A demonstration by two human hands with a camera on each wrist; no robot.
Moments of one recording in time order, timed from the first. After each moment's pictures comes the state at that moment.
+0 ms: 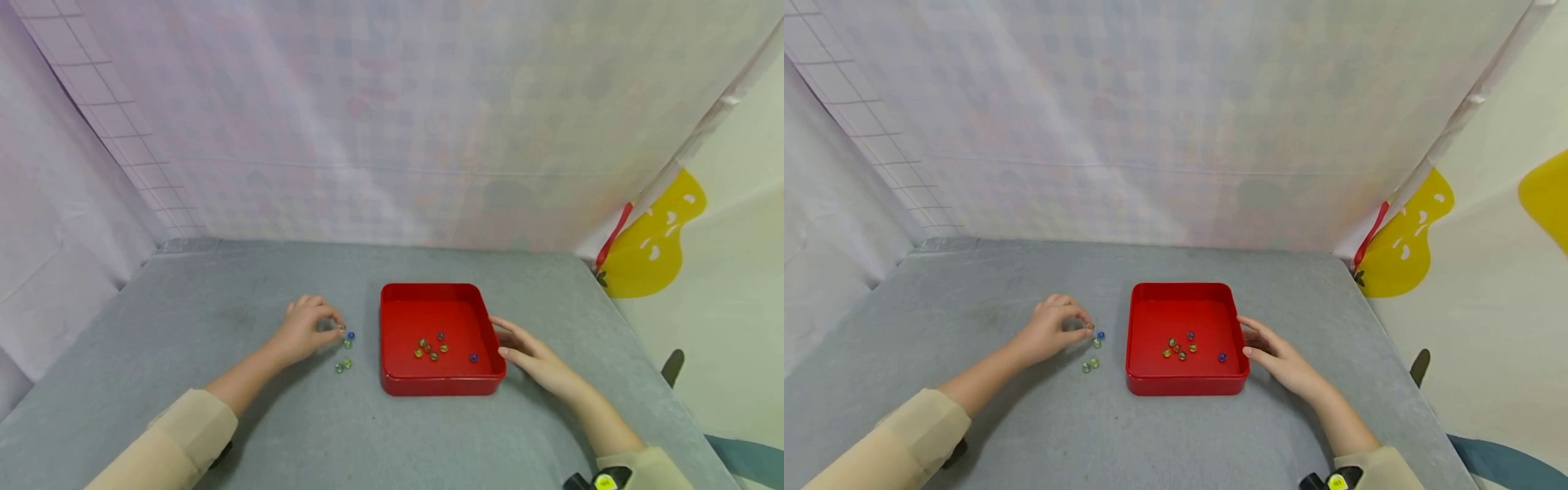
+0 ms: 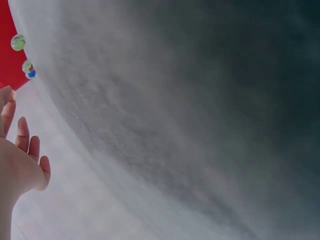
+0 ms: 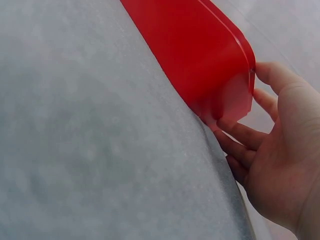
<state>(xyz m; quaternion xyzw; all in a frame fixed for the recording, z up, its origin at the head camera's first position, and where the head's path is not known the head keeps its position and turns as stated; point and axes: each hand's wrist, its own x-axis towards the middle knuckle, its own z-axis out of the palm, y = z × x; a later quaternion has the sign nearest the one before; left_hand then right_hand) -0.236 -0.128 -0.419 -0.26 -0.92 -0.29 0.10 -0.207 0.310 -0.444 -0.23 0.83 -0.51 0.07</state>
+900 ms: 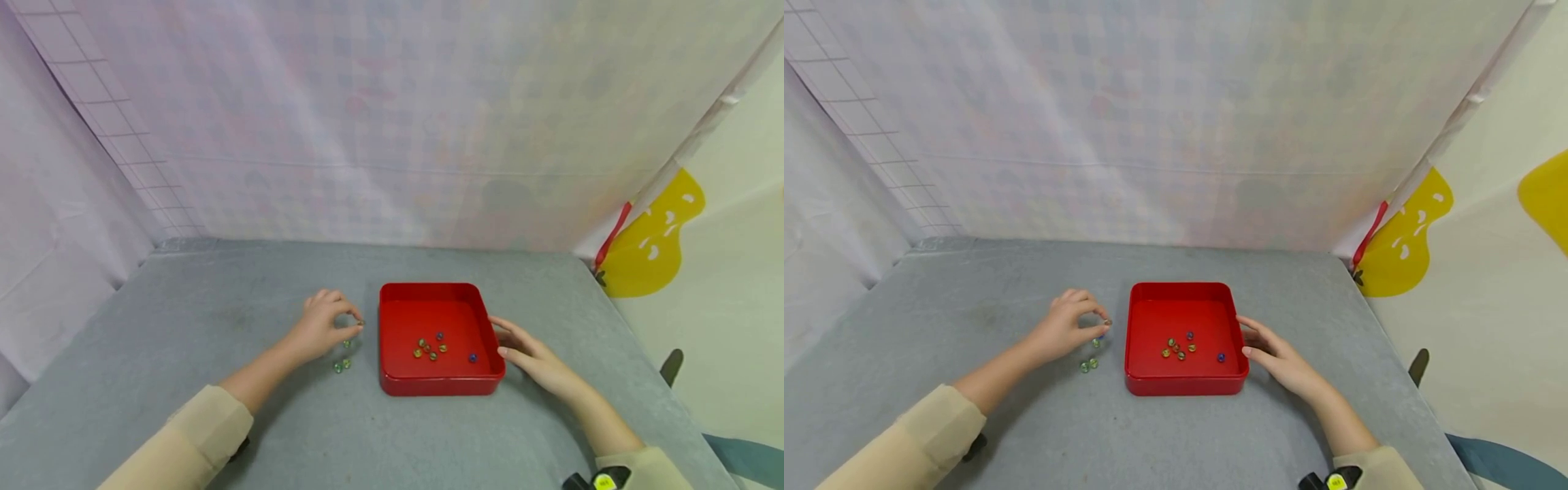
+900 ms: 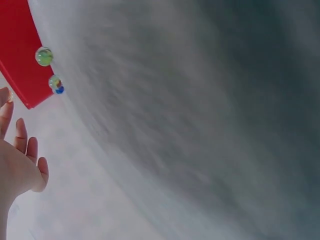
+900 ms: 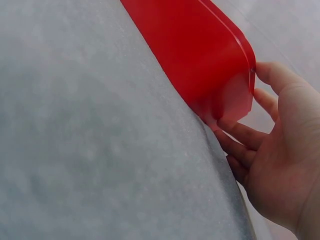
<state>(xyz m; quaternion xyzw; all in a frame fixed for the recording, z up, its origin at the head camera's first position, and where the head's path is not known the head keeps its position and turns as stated) -0.237 -0.101 -0.408 -0.28 -0.90 -0.32 0.10 -0.206 0.310 -0.442 -0.22 0.83 -0.51 0.07</state>
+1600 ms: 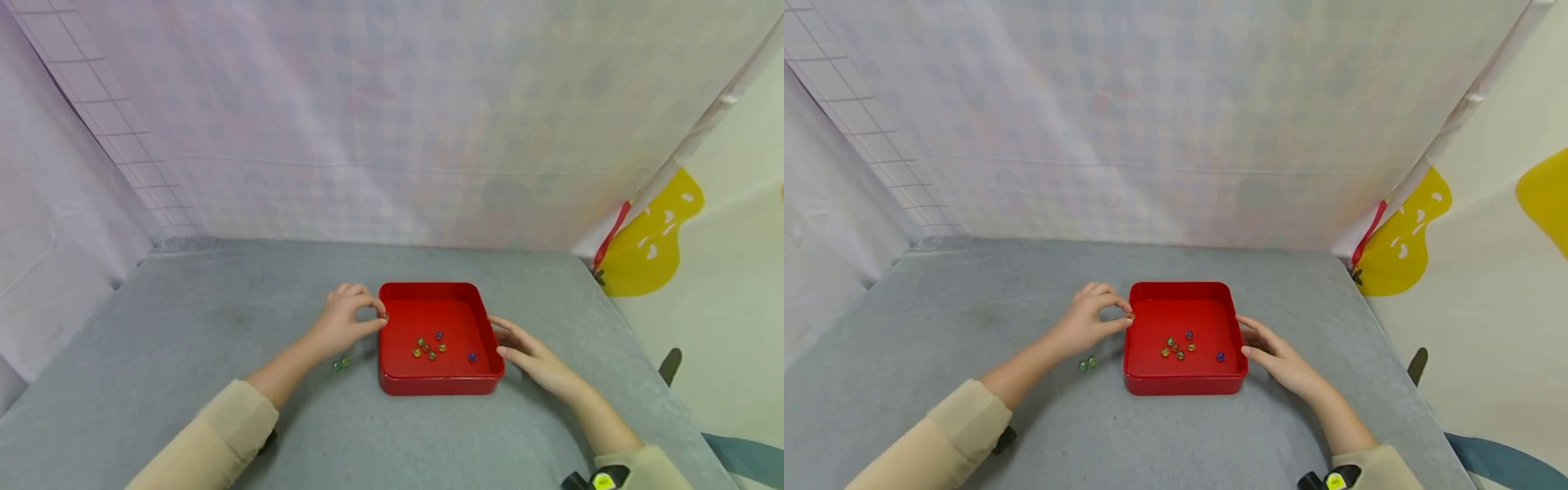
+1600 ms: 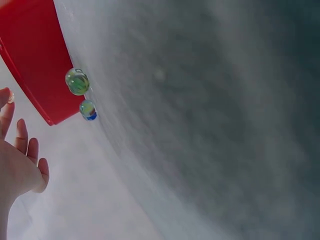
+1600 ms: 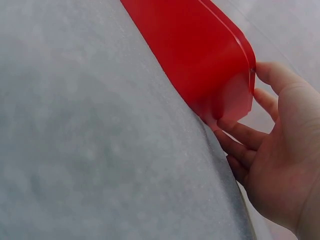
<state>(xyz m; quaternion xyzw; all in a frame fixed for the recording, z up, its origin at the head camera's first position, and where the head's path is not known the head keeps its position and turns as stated) -0.241 -0.066 -0.400 -0.28 -0.88 -0.37 0.09 -0.208 0.311 -0.445 -0.23 0.83 -0.51 0.07</state>
